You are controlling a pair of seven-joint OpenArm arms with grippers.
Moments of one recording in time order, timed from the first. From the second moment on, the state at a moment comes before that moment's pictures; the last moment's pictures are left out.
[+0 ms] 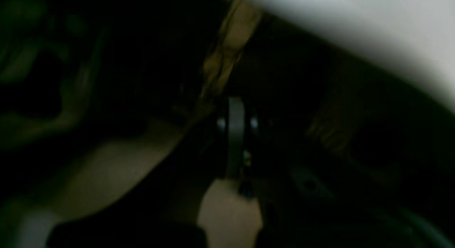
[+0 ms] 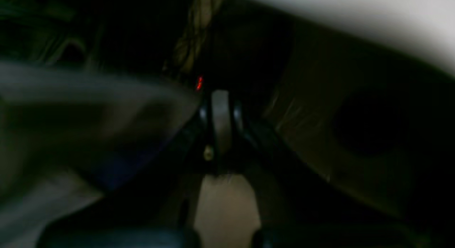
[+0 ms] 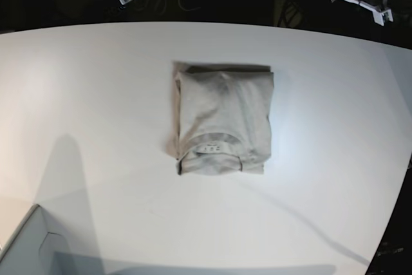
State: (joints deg) left arm 35.2 -12.1 -25.9 79.3 -28.0 -7.8 26.4; right arm -39.6 0.4 11.0 80.7 -10.6 39.7 -7.7
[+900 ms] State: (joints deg) left arm -0.2 -8.4 0.3 4.7 -3.5 -8.5 -3.7; right arm -11.2 0.8 14.3 13.3 -9.5 -25.3 13.6
